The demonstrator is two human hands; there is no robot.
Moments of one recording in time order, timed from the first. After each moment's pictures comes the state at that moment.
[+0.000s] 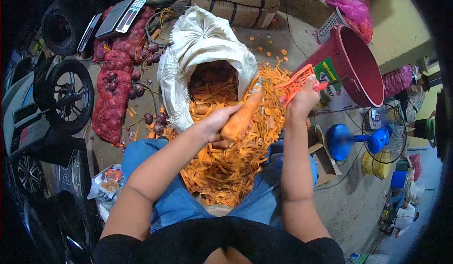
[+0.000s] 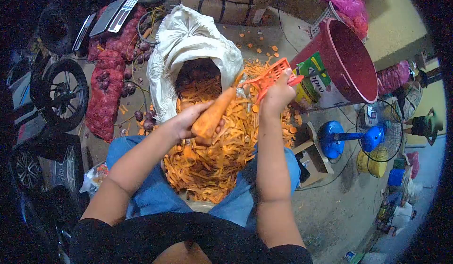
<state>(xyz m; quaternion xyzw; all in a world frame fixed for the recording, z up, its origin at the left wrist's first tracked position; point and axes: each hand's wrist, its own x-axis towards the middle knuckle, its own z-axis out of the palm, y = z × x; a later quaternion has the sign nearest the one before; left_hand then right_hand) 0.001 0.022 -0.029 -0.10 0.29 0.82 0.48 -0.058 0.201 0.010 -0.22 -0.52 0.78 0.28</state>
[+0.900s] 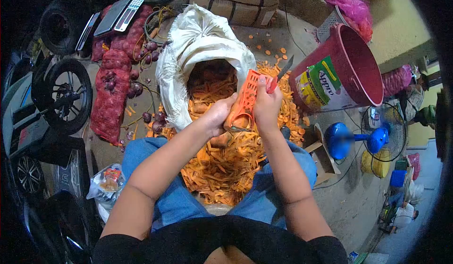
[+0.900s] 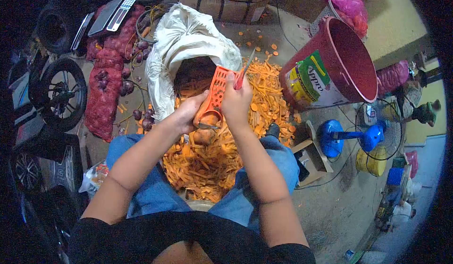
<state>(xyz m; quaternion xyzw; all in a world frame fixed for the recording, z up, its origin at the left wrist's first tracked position) -0.007 0.032 -0.011 -0.15 0.39 0.84 0.35 -0.027 0.138 -0.004 -0.04 -0.67 0.73 0.14</state>
